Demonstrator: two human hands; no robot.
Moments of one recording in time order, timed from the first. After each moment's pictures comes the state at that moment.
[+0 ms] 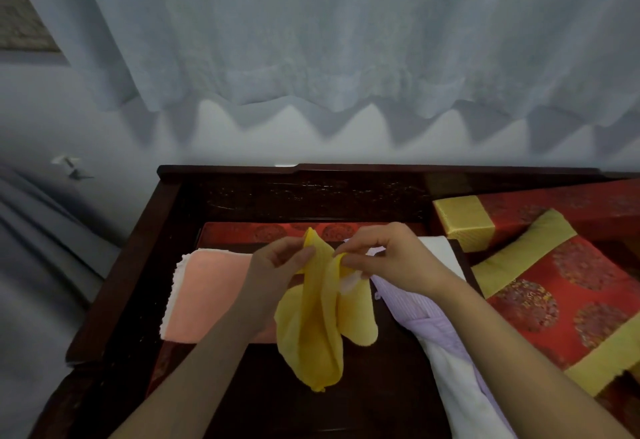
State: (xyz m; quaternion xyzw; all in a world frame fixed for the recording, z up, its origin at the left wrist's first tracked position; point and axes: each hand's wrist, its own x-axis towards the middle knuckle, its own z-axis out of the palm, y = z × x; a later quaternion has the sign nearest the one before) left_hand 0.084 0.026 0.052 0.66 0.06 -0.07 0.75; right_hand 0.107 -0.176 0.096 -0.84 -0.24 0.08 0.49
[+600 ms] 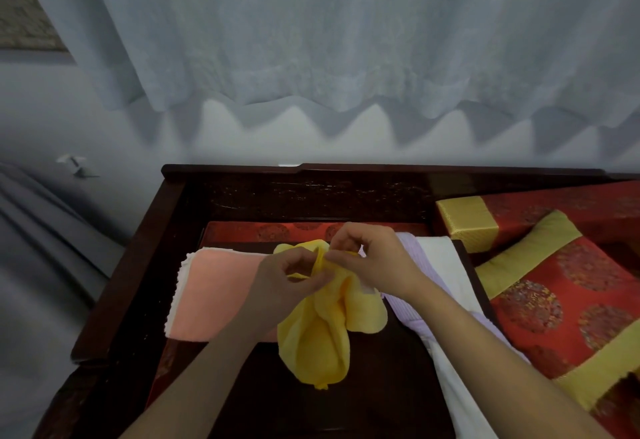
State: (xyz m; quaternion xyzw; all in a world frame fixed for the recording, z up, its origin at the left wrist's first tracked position) left_hand 0.075 0.034 0.048 0.79 -0.06 -0.02 0.61; right_hand 0.113 -0.148 0.072 -0.85 -0.22 0.00 0.47
